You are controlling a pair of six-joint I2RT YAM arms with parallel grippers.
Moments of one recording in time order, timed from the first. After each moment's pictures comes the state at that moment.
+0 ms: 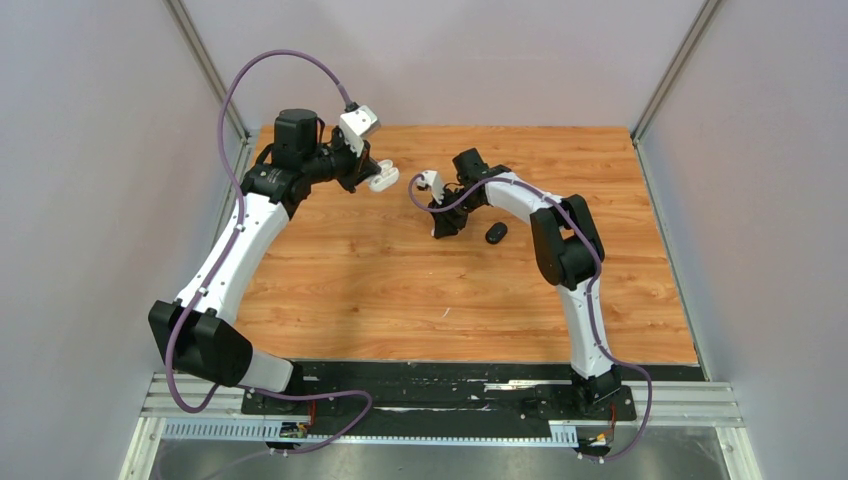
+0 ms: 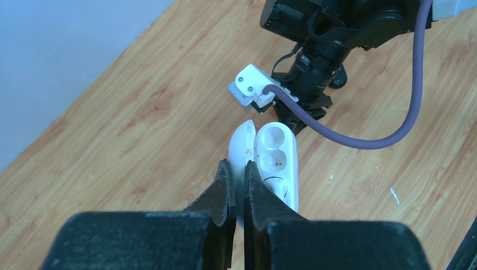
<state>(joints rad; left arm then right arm) -0.28 1.42 1.45 -0.50 0.54 0.34 0.46 2.28 1.76 -0.61 -0.65 -0.64</state>
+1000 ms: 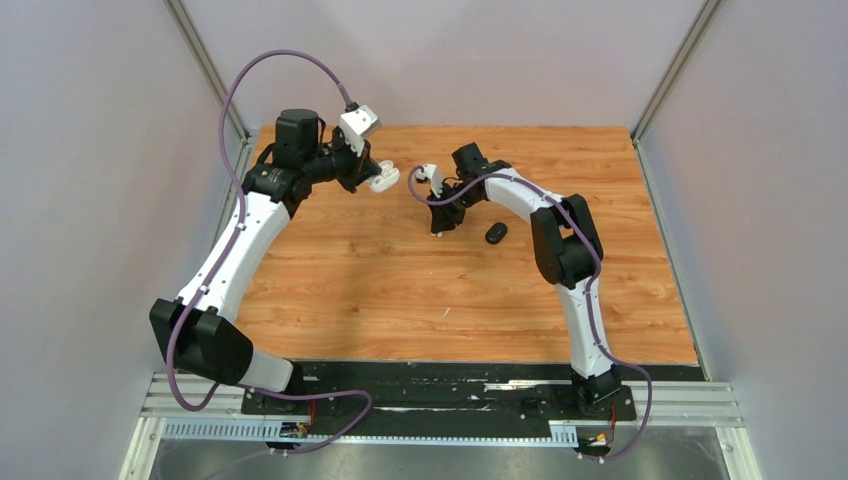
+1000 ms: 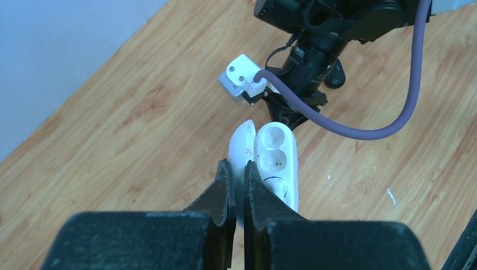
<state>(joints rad) -0.28 1.43 1.45 -0.50 0.54 0.33 0.46 2.29 1.82 -0.63 -0.70 -0.60</state>
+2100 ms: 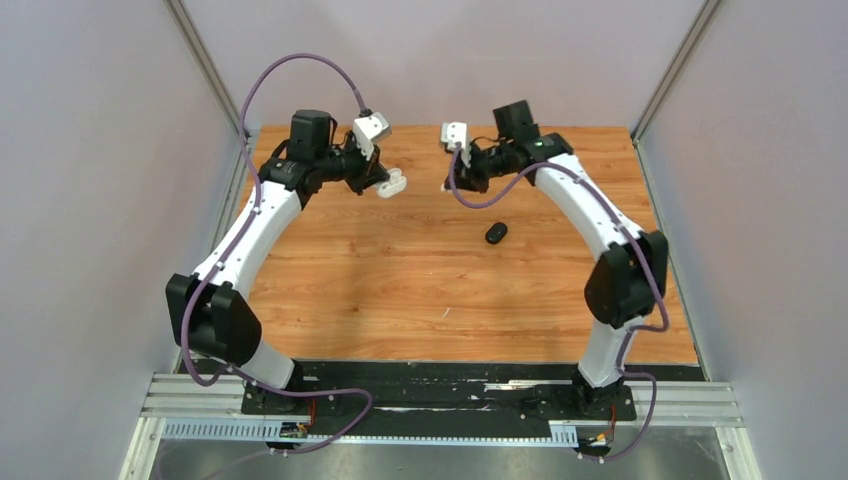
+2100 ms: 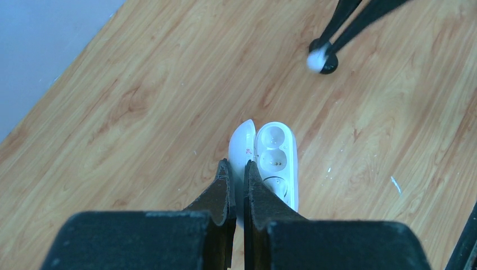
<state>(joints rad) -0.28 1.52 1.47 -0.50 0.61 0.39 0.41 1.92 1.75 -0.72 -0.78 -0.83</state>
